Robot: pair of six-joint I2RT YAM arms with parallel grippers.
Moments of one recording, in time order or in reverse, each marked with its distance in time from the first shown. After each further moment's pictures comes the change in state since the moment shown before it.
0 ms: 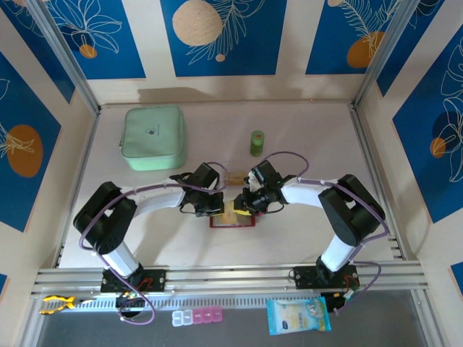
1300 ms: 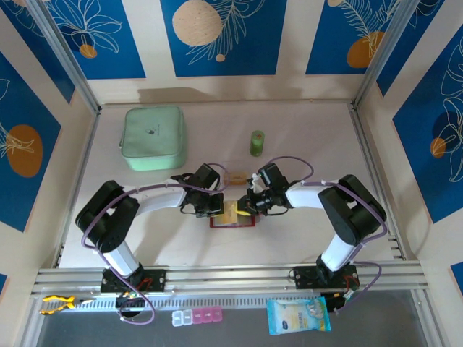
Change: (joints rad) left arm 0.000 0.014 -0.005 0.008 -0.001 0.000; right arm -0.053 -0.016 -0.104 0.180 -0.109 0.037
